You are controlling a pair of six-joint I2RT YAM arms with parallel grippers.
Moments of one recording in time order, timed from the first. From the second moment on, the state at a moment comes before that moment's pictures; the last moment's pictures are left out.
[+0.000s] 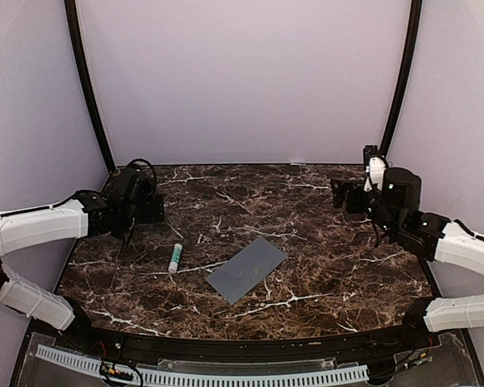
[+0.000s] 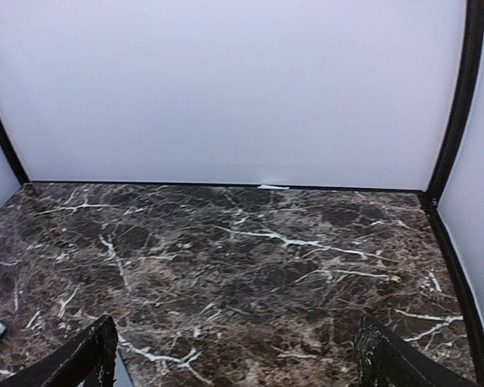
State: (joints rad) left arm -0.66 1.30 0.86 -0.36 -0.65 -0.50; right arm 0.69 0.96 0.66 0.07 0.43 0.19
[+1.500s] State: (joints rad) left arm -0.06 1.38 0.20 1.09 -0.30 0.10; right arm 0.33 0.92 0.44 0.29 0.23 0.17
